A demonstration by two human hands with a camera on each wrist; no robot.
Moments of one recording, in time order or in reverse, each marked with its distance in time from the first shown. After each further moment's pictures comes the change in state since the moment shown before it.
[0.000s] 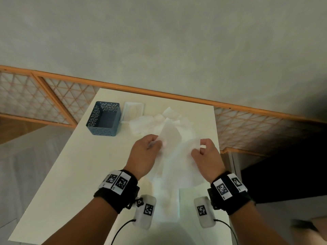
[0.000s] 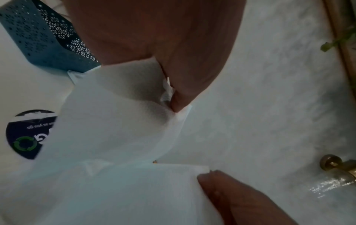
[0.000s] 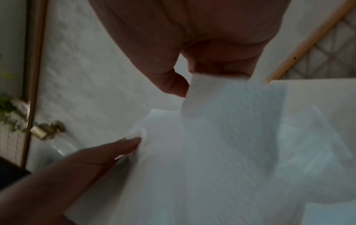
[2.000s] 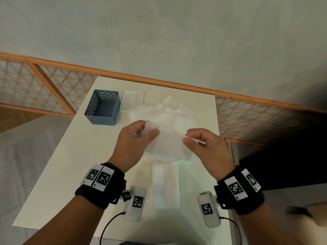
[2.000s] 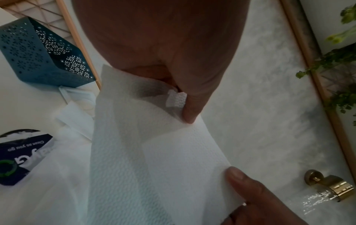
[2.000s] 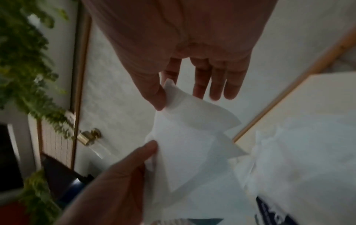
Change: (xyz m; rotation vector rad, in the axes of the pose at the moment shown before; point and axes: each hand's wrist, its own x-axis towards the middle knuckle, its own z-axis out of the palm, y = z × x) left_hand -0.018 0.014 -0.029 -0.206 0.031 0.073; right_hand -0.032 -0.020 -0.005 0.233 -0.119 -0.245
